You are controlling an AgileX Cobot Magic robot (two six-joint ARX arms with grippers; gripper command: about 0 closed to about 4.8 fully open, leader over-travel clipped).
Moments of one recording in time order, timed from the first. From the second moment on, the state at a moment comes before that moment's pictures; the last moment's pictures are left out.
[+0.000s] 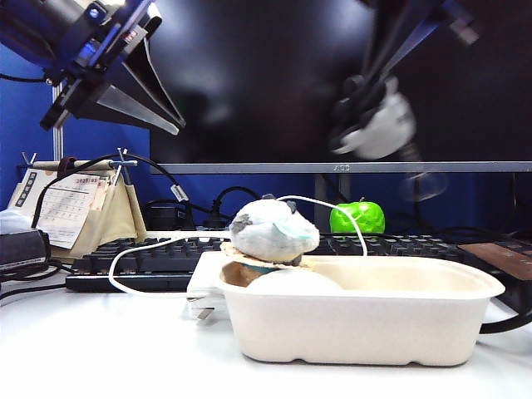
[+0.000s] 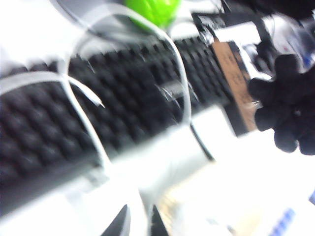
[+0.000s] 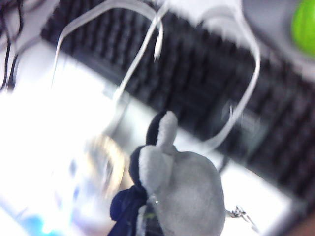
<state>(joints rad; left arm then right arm) -0.39 1.30 0.92 -0.28 0.54 -0.24 0.44 1.40 1.41 -0.99 -0.29 -0.01</state>
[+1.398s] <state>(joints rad) -0.39 1.30 0.92 -0.29 1.09 -0.24 0.46 1.35 1.13 -1.01 -0.44 -0.01</state>
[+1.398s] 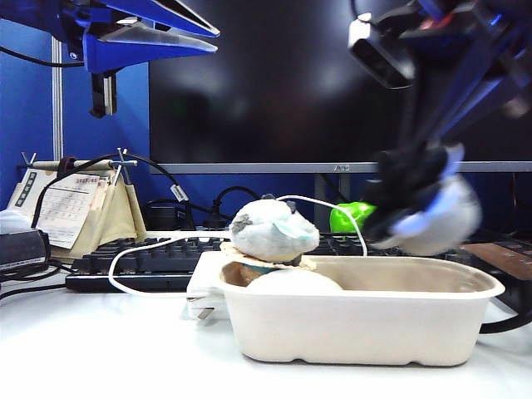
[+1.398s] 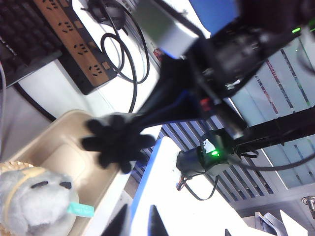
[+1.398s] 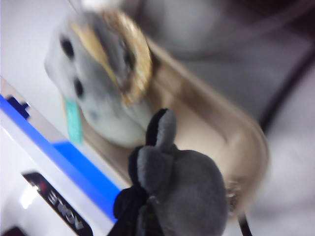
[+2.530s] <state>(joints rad) -0.39 1.30 0.92 -0.29 1.10 -0.24 0.47 1.48 1.04 -0.84 -0.46 0.00</state>
